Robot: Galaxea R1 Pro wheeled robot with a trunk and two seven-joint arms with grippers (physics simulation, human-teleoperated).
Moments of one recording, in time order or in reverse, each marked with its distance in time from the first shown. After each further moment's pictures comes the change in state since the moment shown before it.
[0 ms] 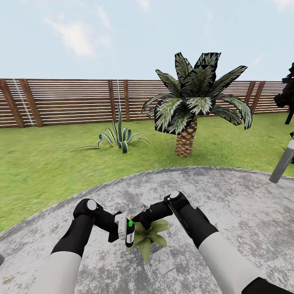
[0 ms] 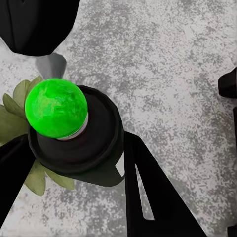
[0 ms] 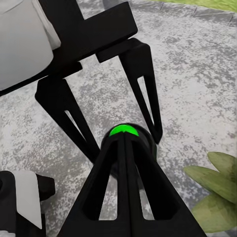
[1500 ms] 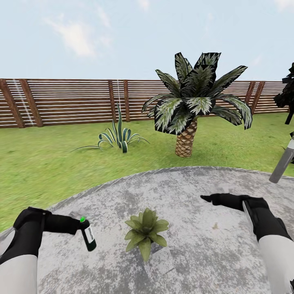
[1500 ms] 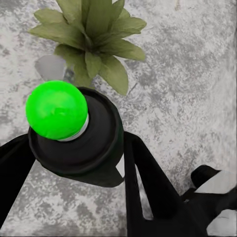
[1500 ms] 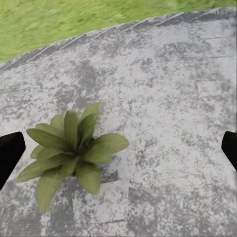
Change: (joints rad) left arm 0.003 0.218 0.420 0.004 -0.006 0.663 0.005; right arm 0.013 -0.335 -0.710 0.117 -0.007 -0.005 -0.315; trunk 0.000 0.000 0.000
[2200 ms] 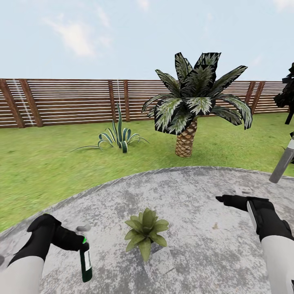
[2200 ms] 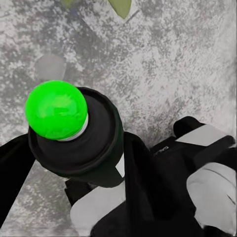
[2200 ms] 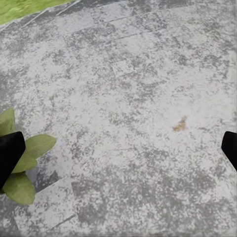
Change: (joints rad) left arm -0.001 -0.001 -0.054 0.206 -0.180 0.129 0.000; right arm 0.000 0.000 -0.081 -0.001 -0.002 0.094 -0.365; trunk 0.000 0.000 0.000
